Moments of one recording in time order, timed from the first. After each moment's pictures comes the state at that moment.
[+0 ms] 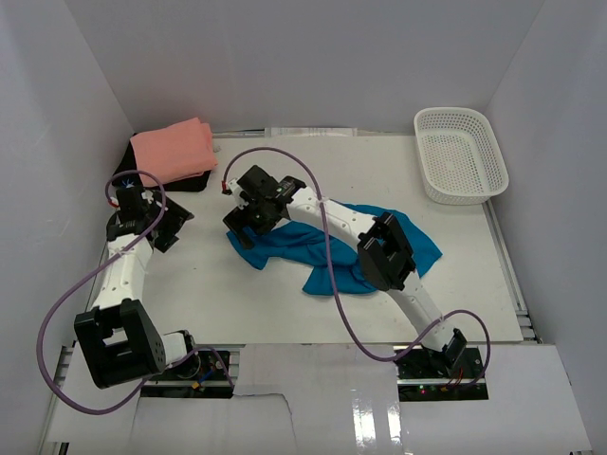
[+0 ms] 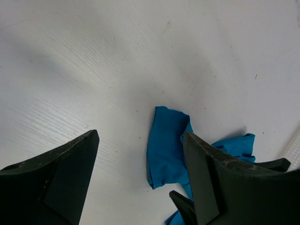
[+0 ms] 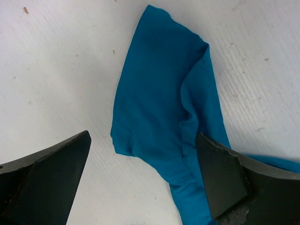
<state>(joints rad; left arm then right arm) 0.25 1.24 0.88 -0.47 0.16 -0.72 0.95 2.34 2.16 -0.79 -0.20 0.03</state>
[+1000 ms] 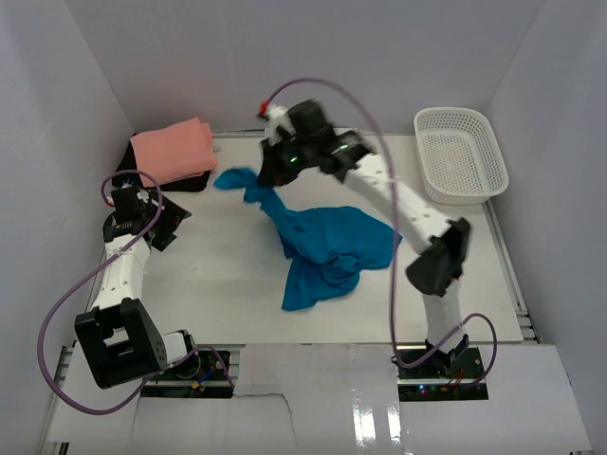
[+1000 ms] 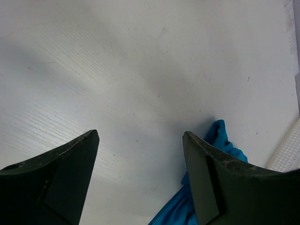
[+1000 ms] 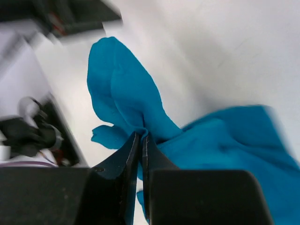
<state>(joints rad) 0.29 1.24 0.88 -0.44 0.19 -0.71 0.88 2.17 2.27 -0.82 -0.37 0.15</state>
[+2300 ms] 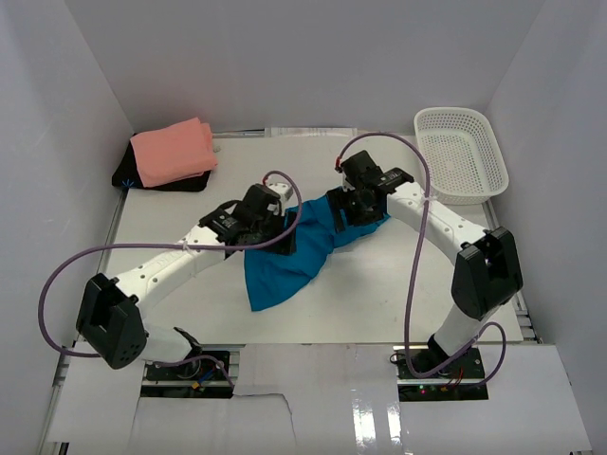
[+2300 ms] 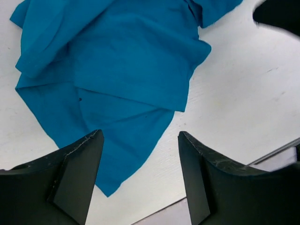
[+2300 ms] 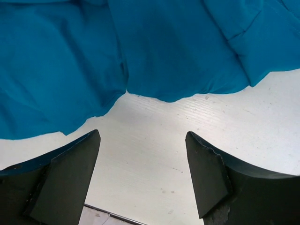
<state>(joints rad) -0.62 1.37 1.08 -0.58 0.05 -0.39 0.61 1.67 1.41 -0.82 0.00 0.21</state>
